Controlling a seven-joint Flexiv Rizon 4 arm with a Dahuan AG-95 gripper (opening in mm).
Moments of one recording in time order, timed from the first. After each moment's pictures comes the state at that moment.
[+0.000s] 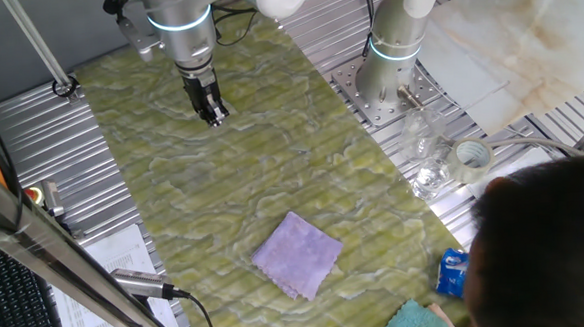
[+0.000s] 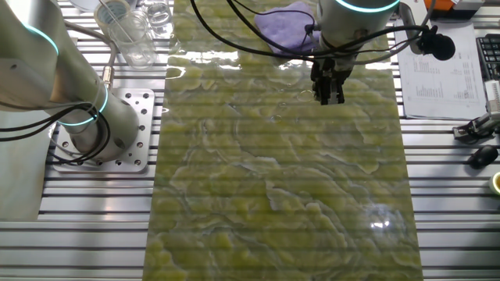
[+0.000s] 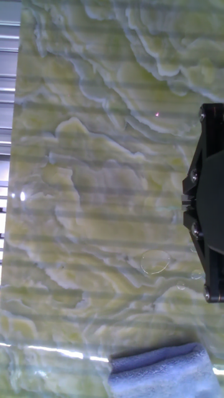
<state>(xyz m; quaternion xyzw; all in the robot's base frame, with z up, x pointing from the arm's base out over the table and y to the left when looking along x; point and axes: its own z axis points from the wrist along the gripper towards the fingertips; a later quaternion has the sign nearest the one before) 0.501 -0.001 0.171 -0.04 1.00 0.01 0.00</state>
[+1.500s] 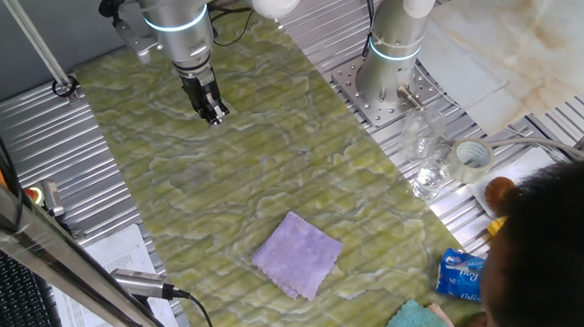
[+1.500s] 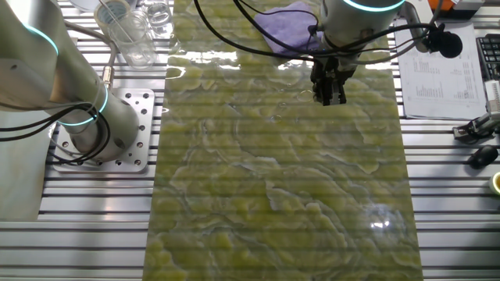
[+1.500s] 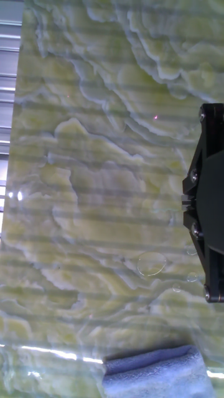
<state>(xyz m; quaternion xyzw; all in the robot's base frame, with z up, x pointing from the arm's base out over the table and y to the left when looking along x) 0.499 -0.003 0.172 -0.07 1.00 0.01 -0.01</state>
